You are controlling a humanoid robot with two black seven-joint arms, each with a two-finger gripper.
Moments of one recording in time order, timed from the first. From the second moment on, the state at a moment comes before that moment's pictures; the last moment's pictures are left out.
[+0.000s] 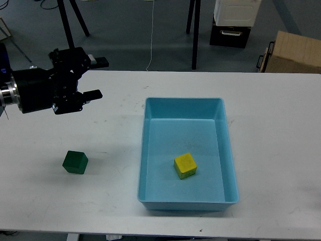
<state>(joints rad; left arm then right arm) -1.18 0.95 -0.15 -1.57 0.39 -0.49 0.06 -0.51 -0.29 1.74 1.60 0.55 0.49 -0.16</state>
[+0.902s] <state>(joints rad) -1.53 0.69 0.59 -1.46 0.85 -0.49 0.10 -0.51 -0.27 1.73 1.59 0.55 0.49 -0.16</state>
